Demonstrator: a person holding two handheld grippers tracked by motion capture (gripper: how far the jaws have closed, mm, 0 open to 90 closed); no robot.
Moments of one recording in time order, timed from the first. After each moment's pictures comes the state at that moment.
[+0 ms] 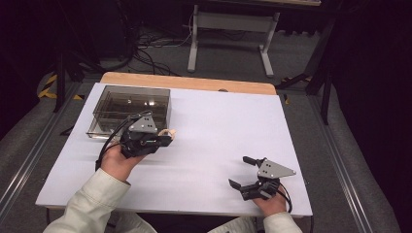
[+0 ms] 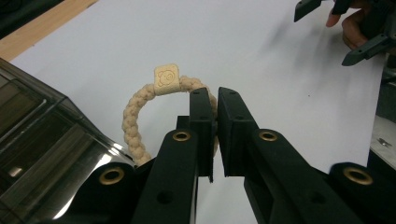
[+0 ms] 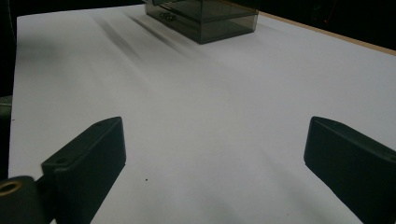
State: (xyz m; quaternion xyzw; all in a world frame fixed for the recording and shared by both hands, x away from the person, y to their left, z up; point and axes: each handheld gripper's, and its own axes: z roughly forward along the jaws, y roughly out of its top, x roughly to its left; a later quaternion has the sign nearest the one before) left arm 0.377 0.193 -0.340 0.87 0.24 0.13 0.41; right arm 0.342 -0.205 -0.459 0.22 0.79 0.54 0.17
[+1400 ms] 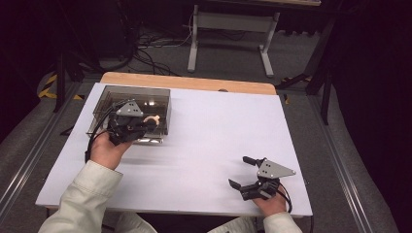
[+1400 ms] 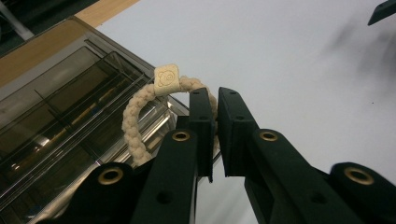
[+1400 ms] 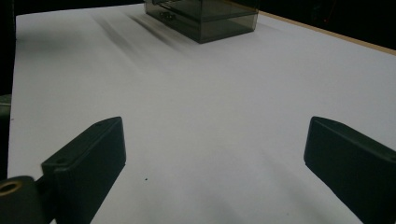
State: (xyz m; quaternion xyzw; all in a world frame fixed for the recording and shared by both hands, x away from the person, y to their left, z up) left arm 0.407 0.227 -0.336 0.85 0.31 0.16 0.39; right arm 0.342 -0.204 -0.459 0.22 0.79 0.54 0.17
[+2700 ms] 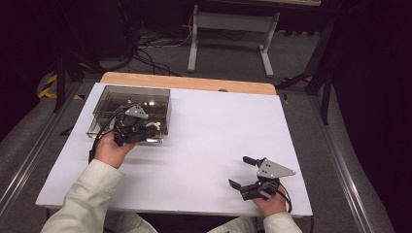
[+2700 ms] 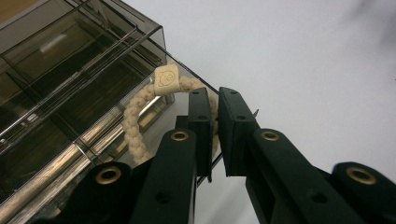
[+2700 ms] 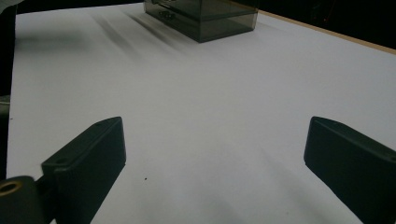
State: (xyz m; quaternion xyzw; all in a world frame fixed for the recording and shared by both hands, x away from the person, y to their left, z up) left arm 0.424 0.224 -0.362 0.87 0.32 0.12 0.35; right arm 0.342 -0.204 -0.459 0.22 0.79 0.54 0.18
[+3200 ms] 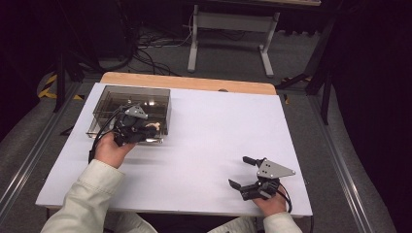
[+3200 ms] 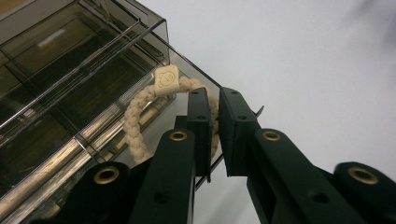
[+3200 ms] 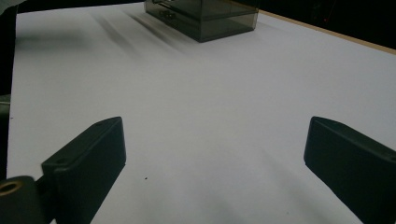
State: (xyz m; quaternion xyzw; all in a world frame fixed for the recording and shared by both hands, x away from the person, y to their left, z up) left arm 0.426 0.226 -0.365 0.87 0.33 0.12 0.35; right arm 0.342 -0.204 -0.459 0.22 0.79 0.54 0.18
